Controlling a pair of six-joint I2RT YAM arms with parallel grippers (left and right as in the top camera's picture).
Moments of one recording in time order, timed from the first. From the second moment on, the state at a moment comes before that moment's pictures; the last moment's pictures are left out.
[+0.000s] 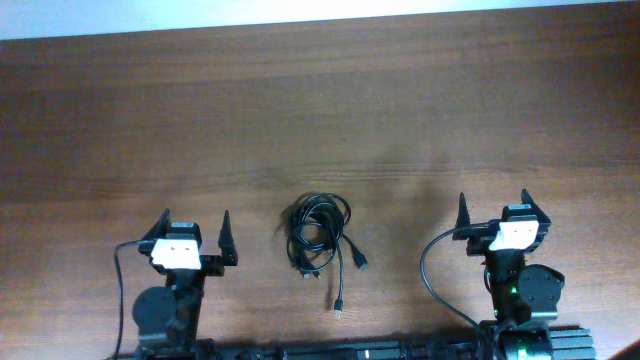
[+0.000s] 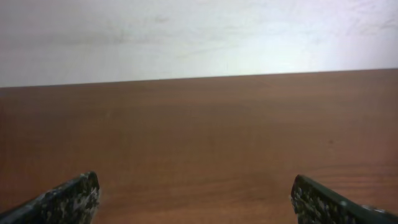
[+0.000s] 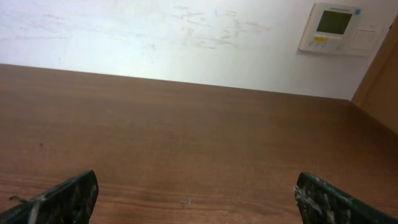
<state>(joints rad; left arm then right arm) 0.01 0.08 0.13 -0.18 0.08 0.04 -0.06 0.01 0.01 -0.07 -0.01 -0.12</state>
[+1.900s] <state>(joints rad) -0.35 1.54 0.92 -0.67 0.26 0.16 -0.06 0.01 0.01 -0.07 -0.01 -0.12</state>
